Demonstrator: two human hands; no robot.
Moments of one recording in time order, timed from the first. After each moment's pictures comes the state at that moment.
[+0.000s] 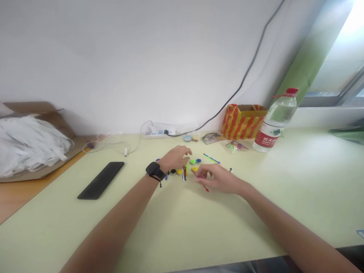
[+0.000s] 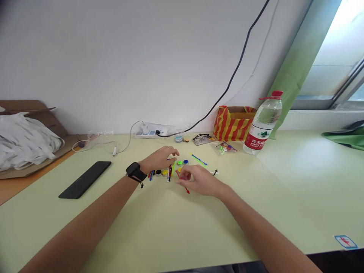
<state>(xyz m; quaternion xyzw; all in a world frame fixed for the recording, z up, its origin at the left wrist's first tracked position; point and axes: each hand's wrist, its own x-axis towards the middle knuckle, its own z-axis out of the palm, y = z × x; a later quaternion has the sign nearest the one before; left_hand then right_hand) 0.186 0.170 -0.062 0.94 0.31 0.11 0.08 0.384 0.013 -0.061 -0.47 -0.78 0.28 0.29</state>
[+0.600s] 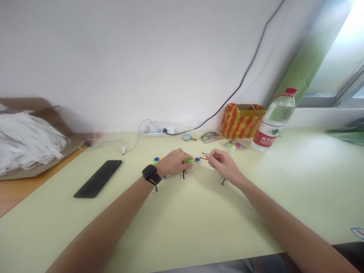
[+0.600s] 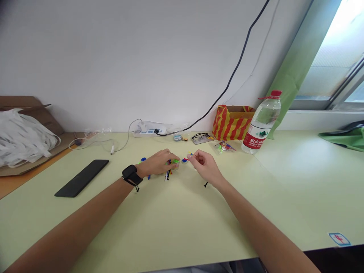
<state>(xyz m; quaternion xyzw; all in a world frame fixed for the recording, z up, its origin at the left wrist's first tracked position) 0.181 0.154 -0.068 0.96 0.25 0.10 0.09 0.401 0.030 -0.068 -0.52 -0.59 0.33 0.51</state>
